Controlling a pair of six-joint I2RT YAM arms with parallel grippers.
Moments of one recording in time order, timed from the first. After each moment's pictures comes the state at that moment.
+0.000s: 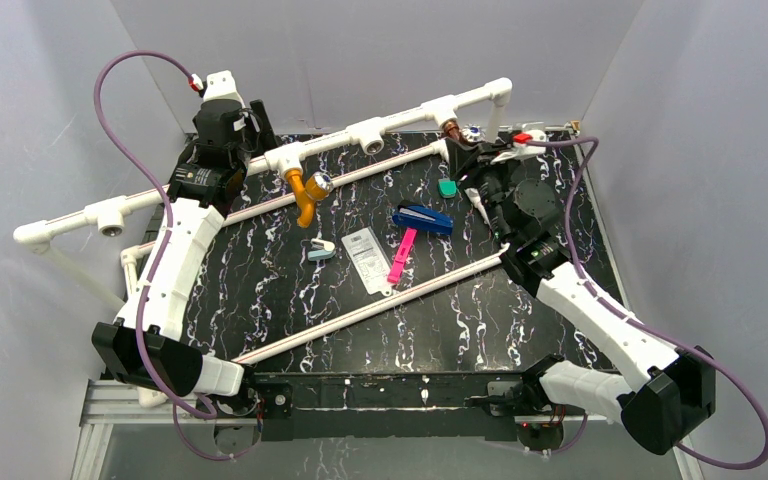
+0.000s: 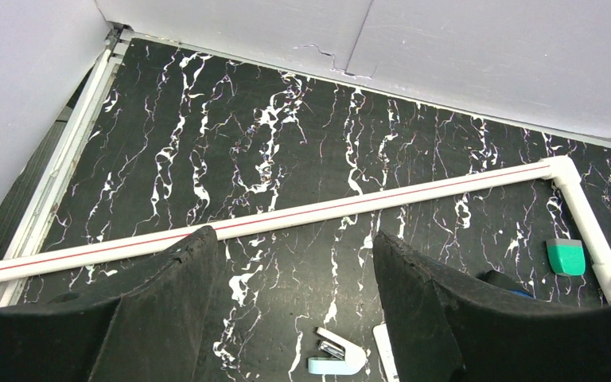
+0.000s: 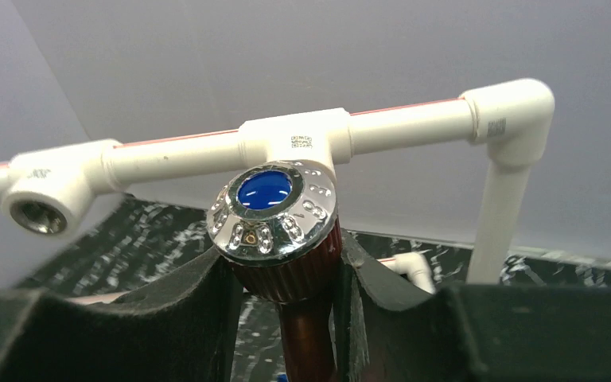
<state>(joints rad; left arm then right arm) -0.23 1.40 1.54 -0.56 -0.33 -0.26 0.60 1.09 0.92 0.43 0.24 0.16</state>
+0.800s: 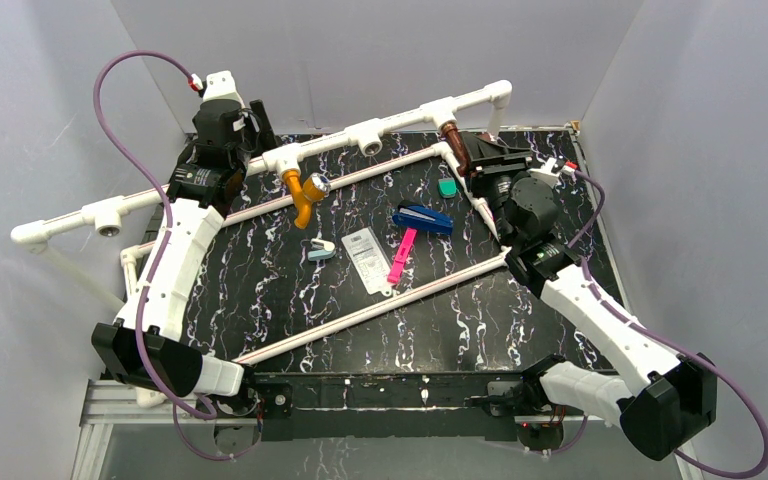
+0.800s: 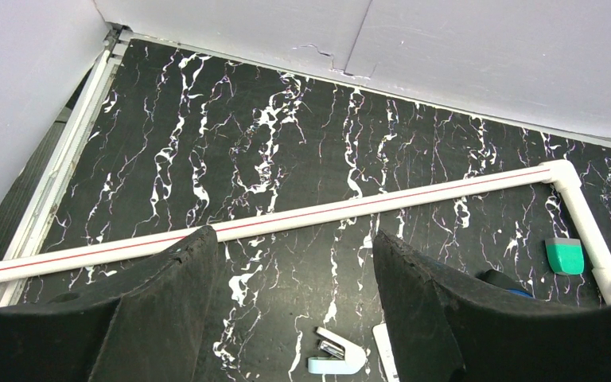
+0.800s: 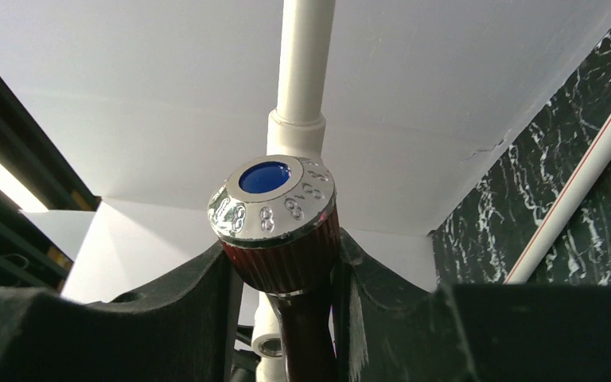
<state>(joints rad) -0.23 1.40 1.54 -0.56 -0.32 -0.26 0.56 1.07 0.90 0.27 0.38 1.44</state>
